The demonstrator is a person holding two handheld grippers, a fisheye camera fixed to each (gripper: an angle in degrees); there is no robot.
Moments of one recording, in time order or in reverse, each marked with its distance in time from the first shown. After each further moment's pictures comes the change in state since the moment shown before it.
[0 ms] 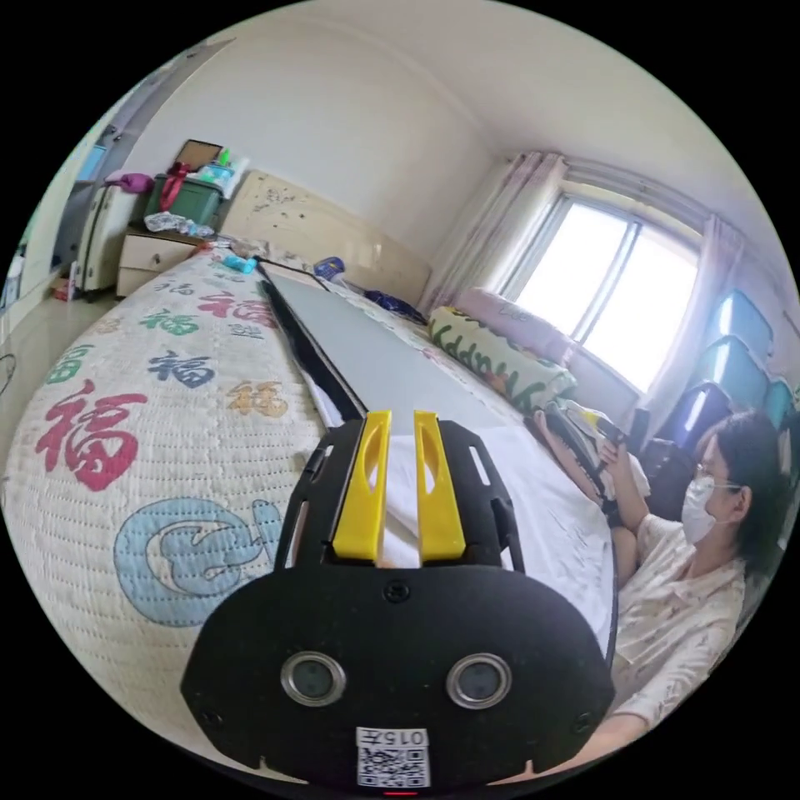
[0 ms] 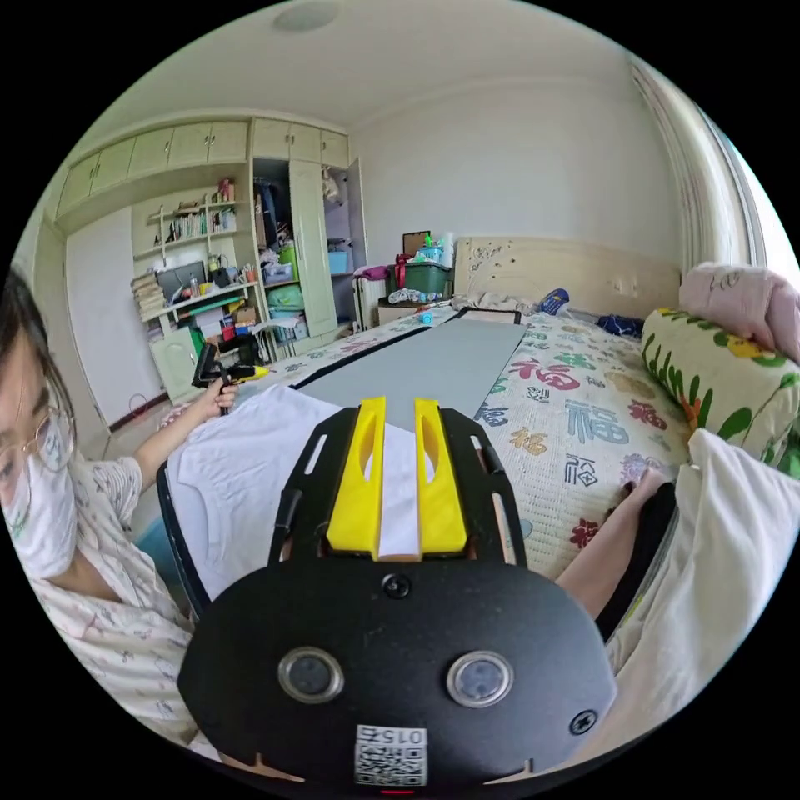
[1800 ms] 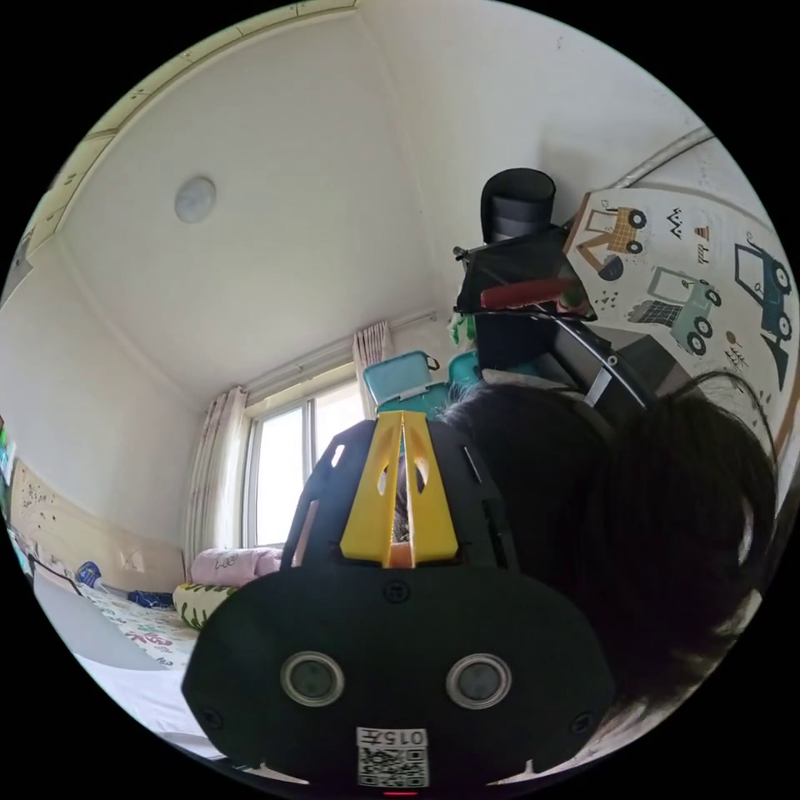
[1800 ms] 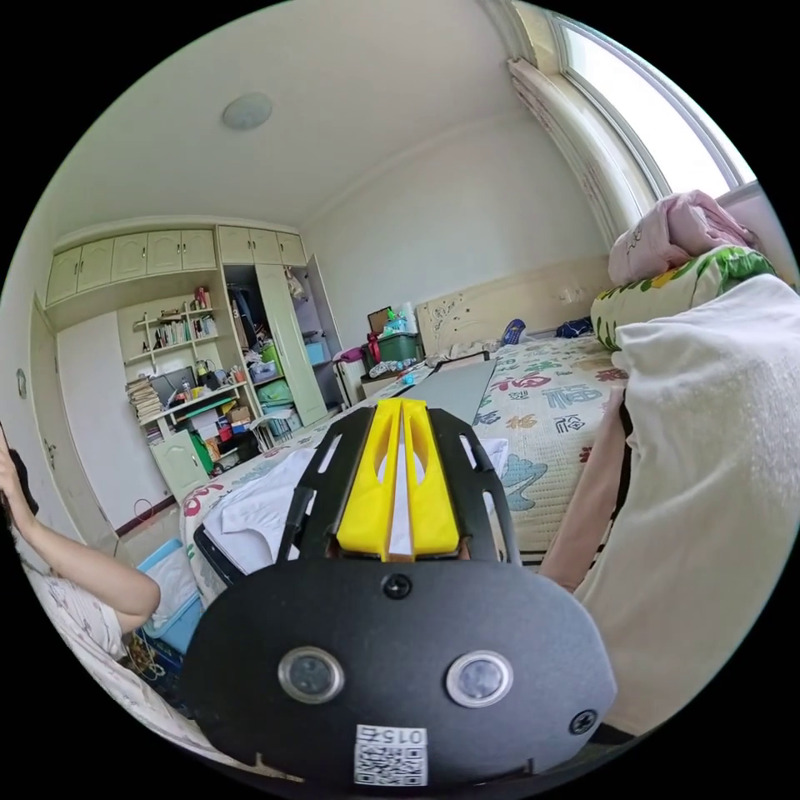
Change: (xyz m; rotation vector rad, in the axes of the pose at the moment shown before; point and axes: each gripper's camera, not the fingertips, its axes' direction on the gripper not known) left arm 0.655 -0.304 -0.511 0.909 0.686 0.695; right arm -0.090 -0.050 -0.294 0.314 0.030 0.244
